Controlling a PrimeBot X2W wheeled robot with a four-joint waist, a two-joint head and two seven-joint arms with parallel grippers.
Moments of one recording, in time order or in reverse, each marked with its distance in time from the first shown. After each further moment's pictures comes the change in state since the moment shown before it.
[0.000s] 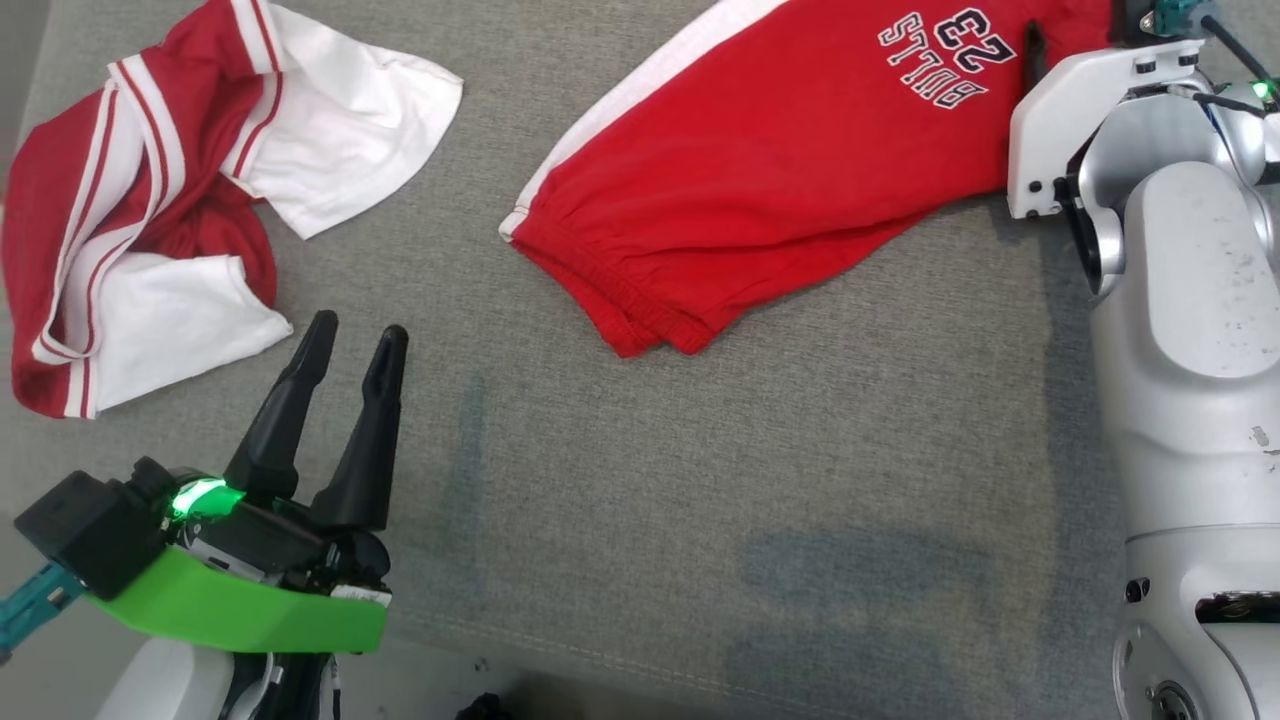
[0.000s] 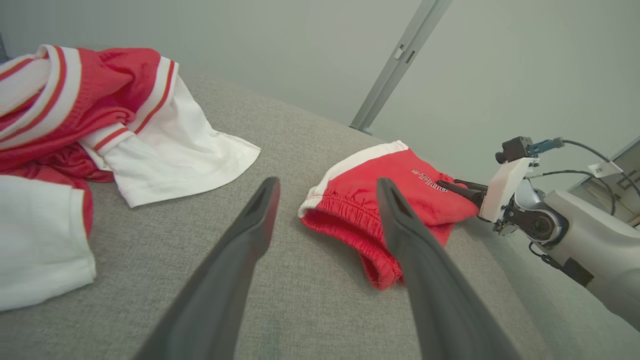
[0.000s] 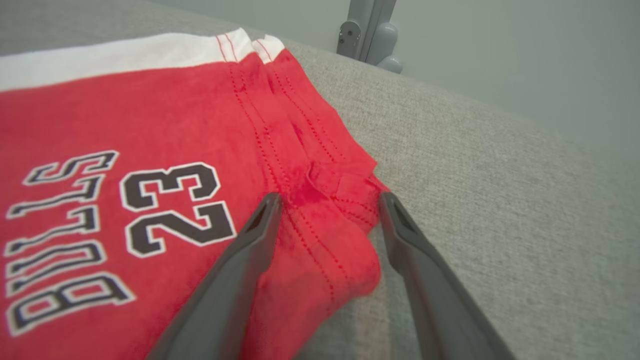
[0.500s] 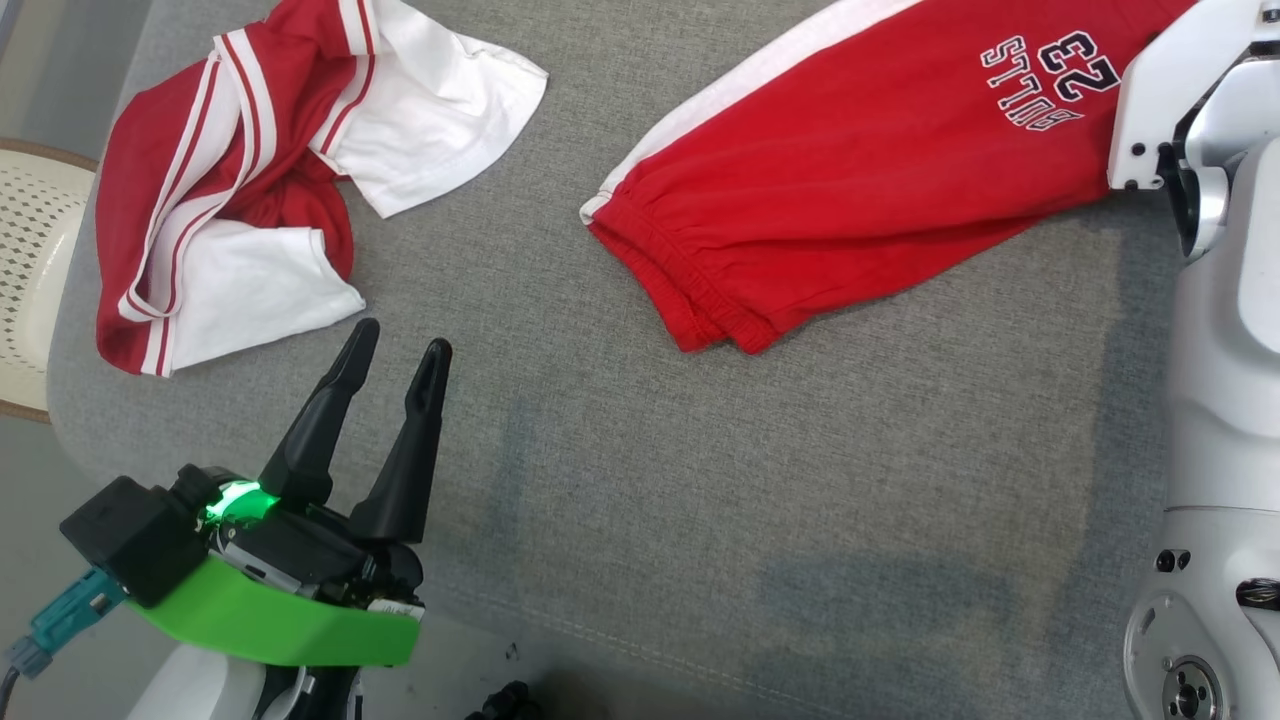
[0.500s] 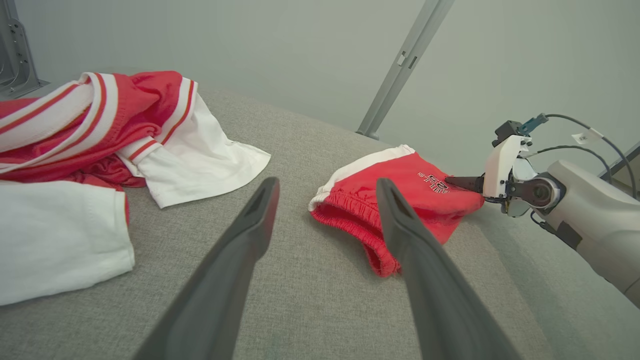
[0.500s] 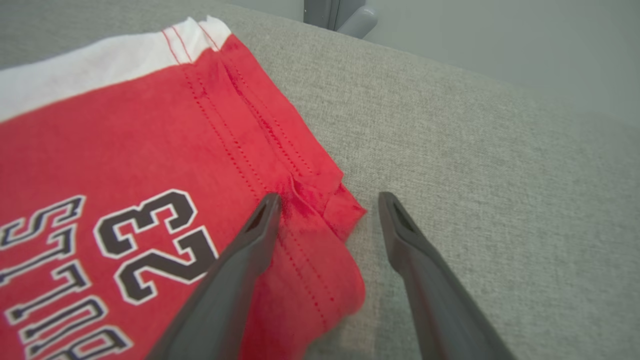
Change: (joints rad) left arm -0.001 -0.022 -0.041 -0.016 0.061 0.000 0.000; right arm -0.023 -0.001 -0.172 -0.107 -0.112 0.000 0.285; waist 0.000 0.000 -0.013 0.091
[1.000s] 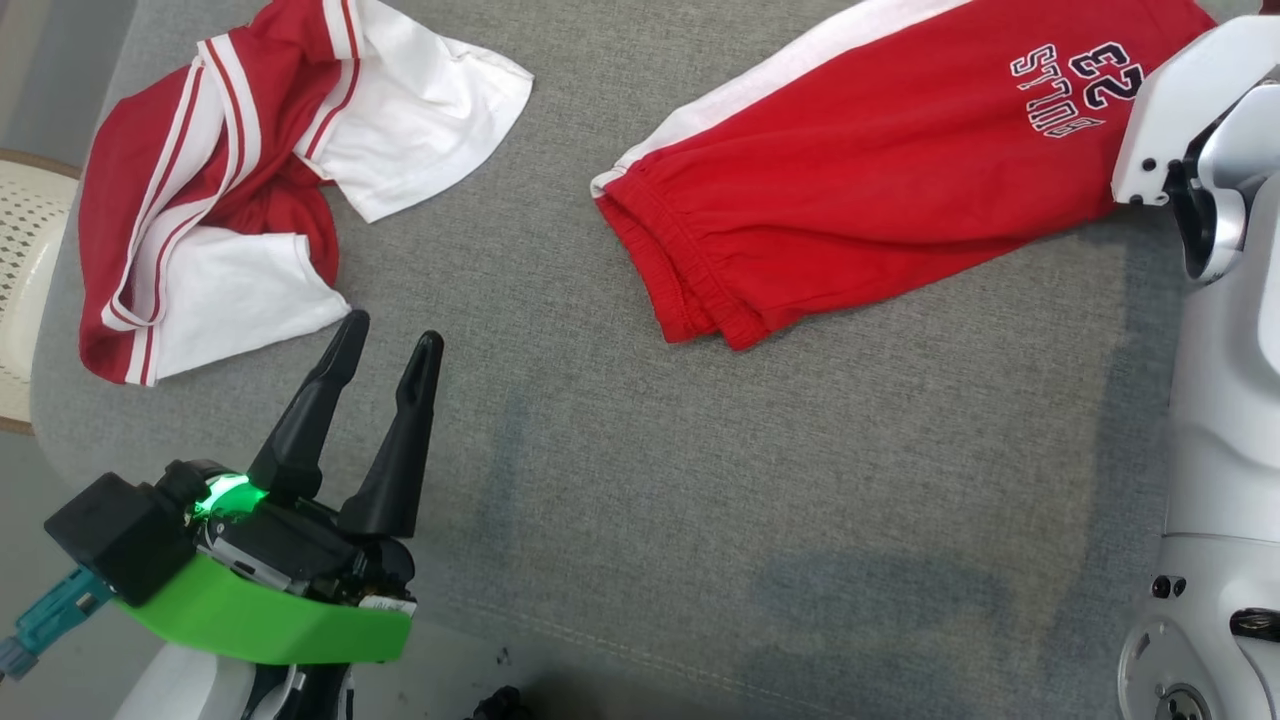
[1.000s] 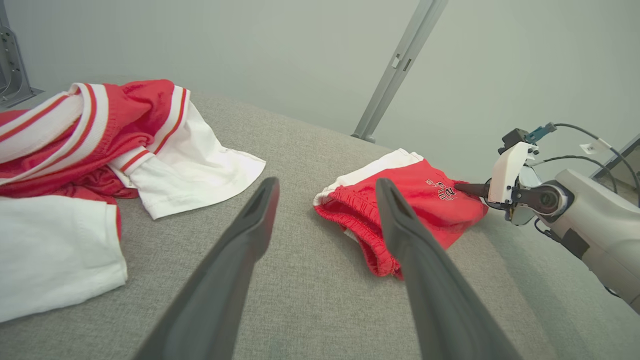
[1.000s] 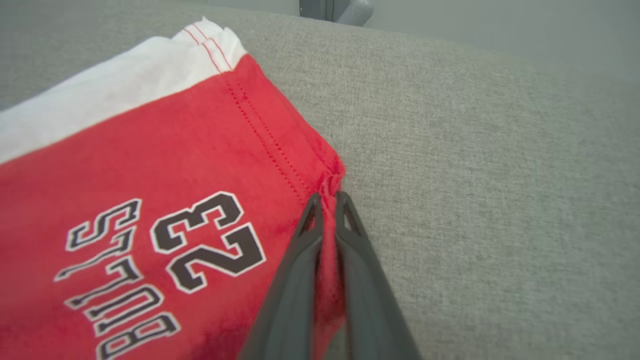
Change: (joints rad) left arm -0.004 0.006 0.008 -0.010 0.007 0.000 0.000; right arm 0.052 0.014 -0.034 -0.077 0.100 0.000 0.013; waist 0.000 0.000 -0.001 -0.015
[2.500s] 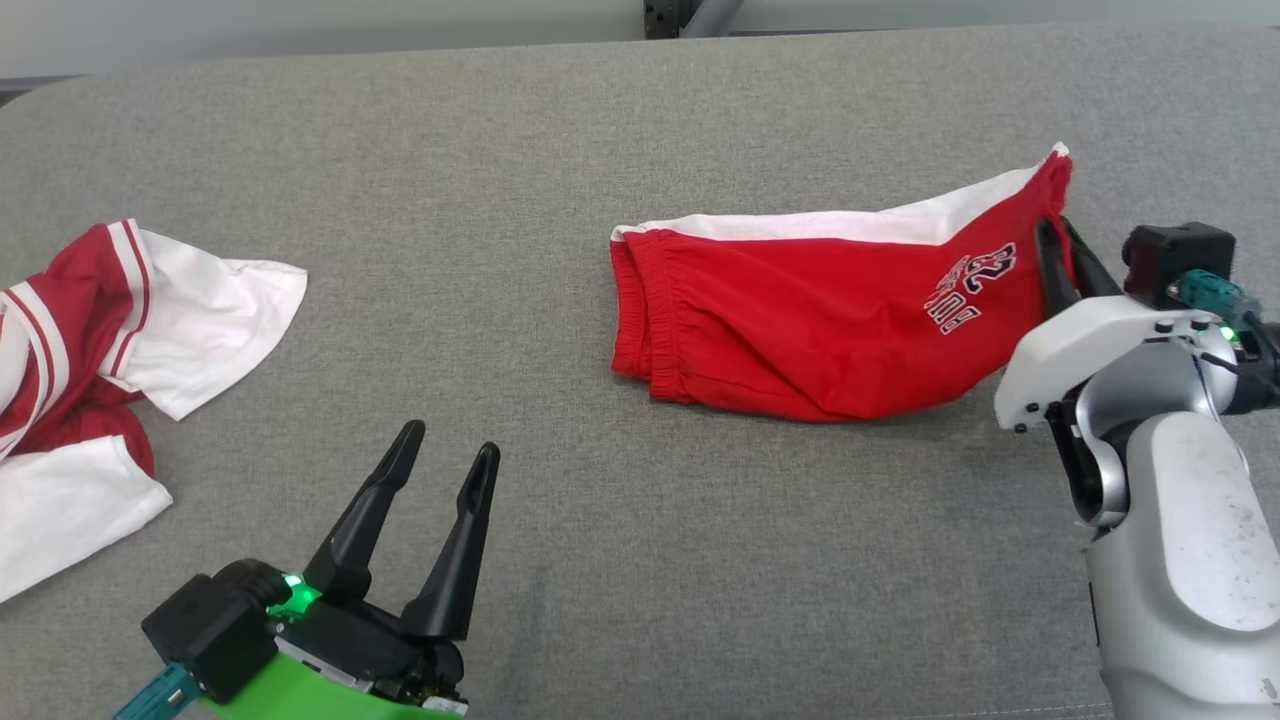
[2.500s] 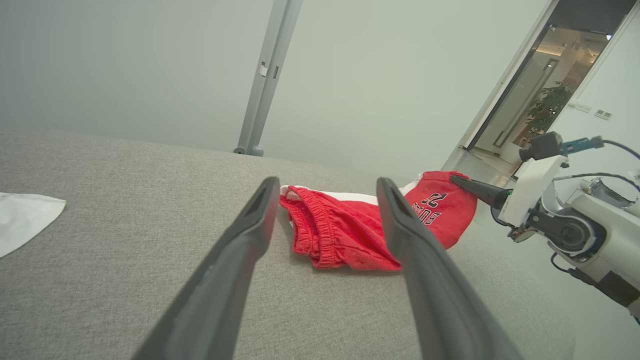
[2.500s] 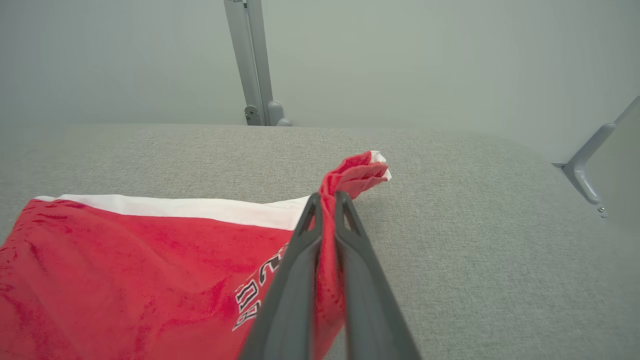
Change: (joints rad) left arm 0.163 -0.051 -0.012 -0.012 0.153 0.000 0.000; right arm 0.445 -0.003 0.210 -0.183 0.291 0.000 -0.387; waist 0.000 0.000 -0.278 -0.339
